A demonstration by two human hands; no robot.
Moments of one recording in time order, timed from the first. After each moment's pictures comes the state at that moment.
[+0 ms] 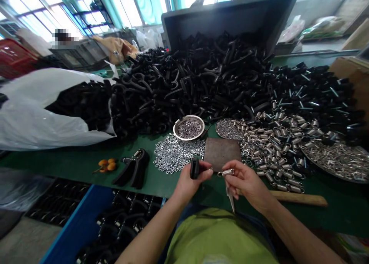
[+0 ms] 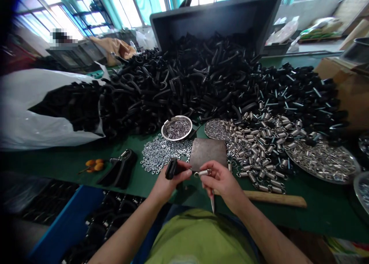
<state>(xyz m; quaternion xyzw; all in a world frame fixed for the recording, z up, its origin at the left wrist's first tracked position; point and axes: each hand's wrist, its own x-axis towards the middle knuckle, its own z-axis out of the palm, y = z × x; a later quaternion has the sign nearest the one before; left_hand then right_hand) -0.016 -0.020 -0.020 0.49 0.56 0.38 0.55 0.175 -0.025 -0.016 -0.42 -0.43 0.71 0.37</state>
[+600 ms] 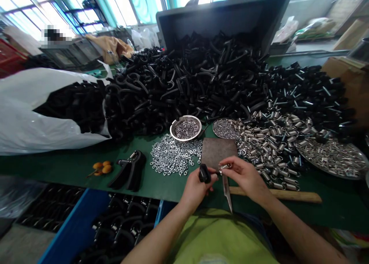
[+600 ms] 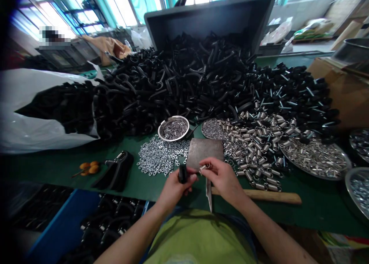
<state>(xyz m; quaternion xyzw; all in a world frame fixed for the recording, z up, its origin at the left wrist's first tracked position) 0.010 -0.030 -0.039 0.39 0.54 0.38 0.65 0.184 -0.008 -0.022 -0.49 -0.60 0.52 0.37</state>
